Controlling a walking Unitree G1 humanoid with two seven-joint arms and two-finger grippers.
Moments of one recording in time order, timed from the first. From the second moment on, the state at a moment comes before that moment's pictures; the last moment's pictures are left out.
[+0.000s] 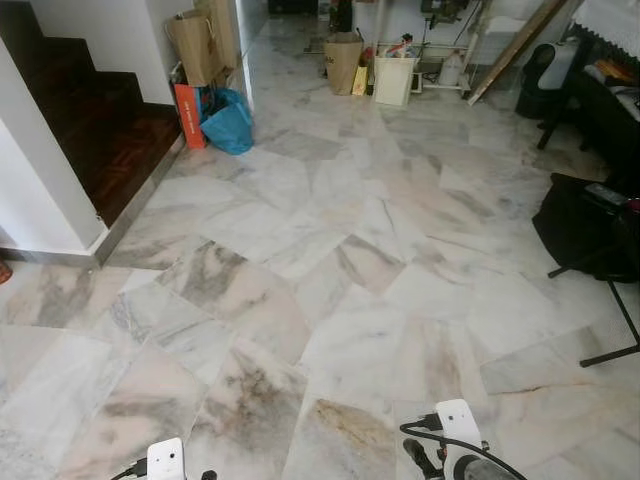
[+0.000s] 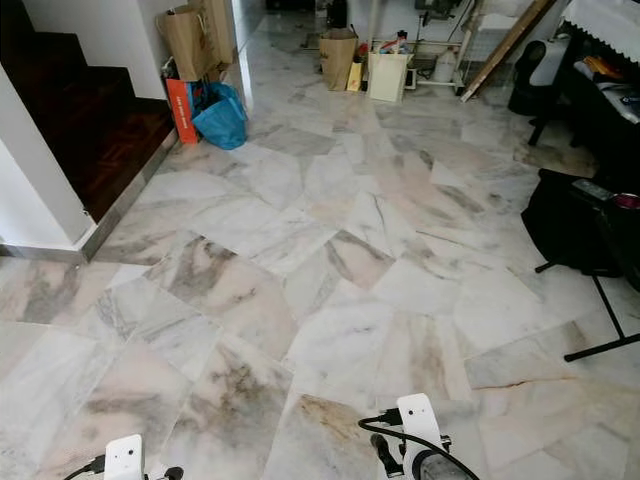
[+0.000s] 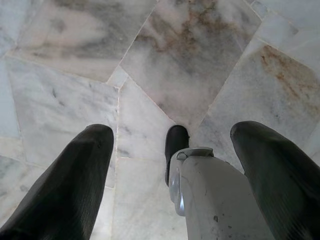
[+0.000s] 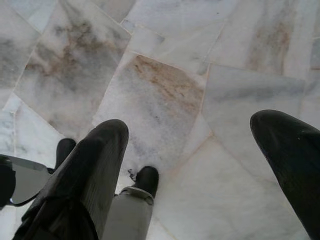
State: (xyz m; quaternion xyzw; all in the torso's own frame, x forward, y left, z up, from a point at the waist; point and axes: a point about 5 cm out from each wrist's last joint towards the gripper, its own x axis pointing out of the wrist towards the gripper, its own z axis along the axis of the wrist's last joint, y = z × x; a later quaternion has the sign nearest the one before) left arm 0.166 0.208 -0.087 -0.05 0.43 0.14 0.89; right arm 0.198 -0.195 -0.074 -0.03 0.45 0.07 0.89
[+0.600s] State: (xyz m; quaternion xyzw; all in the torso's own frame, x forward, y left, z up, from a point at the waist) left arm 0.167 0.211 -0.086 -0.04 0.43 0.14 0.89; right arm 0.196 -0.192 -0.076 -0.02 0.45 0.05 0.89
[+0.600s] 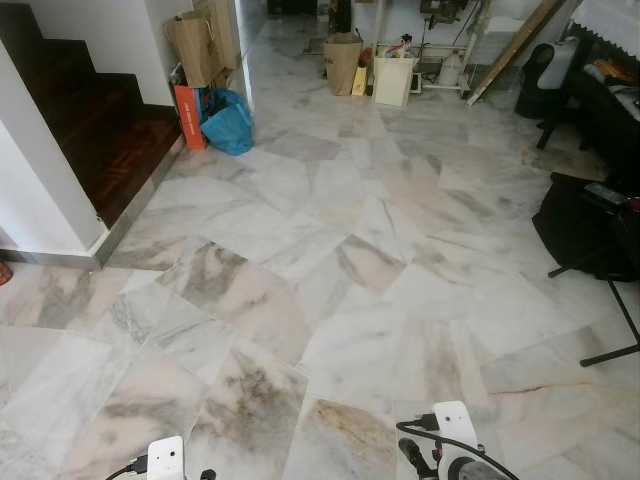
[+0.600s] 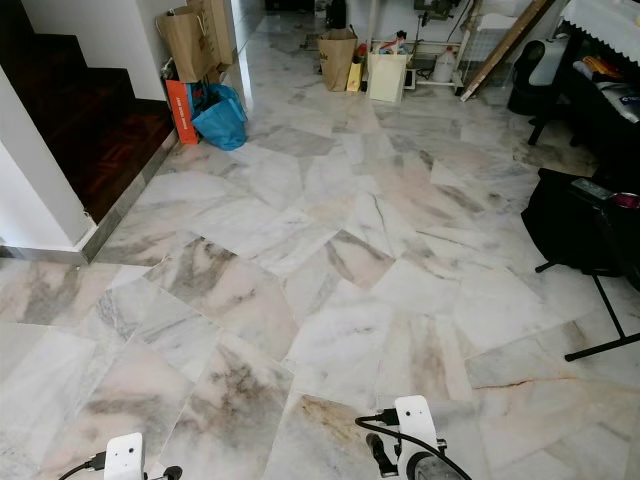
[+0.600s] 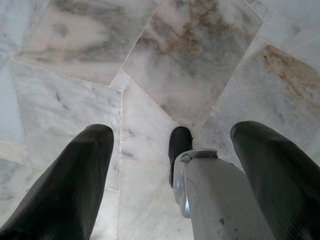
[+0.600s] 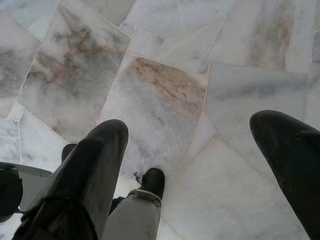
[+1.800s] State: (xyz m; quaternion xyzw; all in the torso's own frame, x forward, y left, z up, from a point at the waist) left arm 0.163 0.212 -0.088 -0.04 0.44 0.13 0.89; right arm 0.191 -0.189 -0.079 -0.01 0.45 0.05 0.89
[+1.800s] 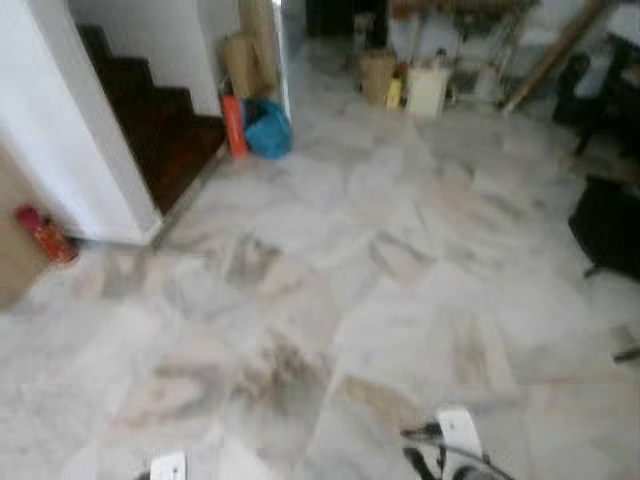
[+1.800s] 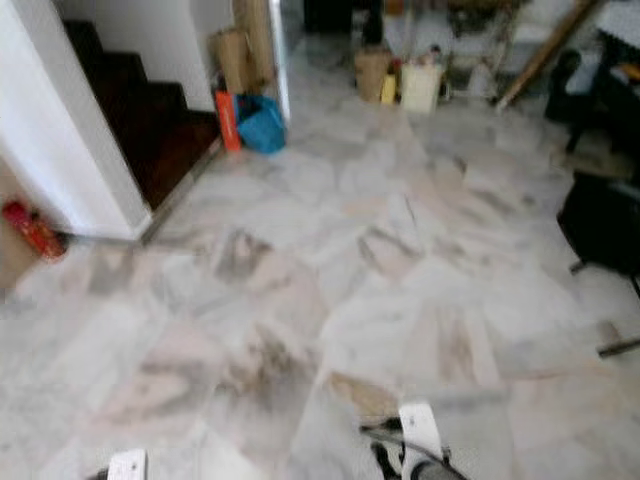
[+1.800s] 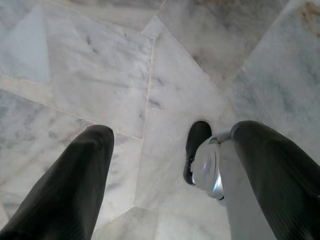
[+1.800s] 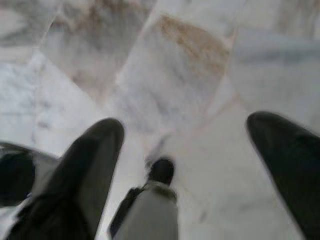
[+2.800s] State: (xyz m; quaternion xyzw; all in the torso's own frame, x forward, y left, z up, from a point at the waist) left arm 0.160 0.211 -0.089 -0.04 0.44 0.13 0.89; right arm 0.193 -0.187 -0.078 -0.01 0.45 0.05 0.89
